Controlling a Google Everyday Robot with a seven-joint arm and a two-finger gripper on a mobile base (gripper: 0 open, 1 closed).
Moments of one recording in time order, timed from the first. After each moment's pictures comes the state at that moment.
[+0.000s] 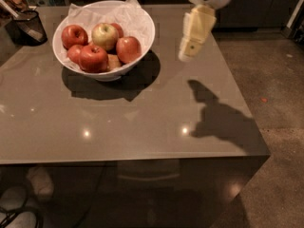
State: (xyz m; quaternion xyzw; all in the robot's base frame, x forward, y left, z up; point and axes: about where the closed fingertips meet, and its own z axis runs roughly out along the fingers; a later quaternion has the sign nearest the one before) arm 0.578 -0.087 1.011 -0.68 0.69 0.00 0.25
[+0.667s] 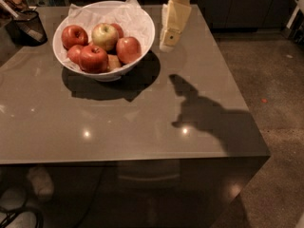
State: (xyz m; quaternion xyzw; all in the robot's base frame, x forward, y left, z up) arm 0.607 -0.034 1.022 -0.71 0.66 0.00 0.26
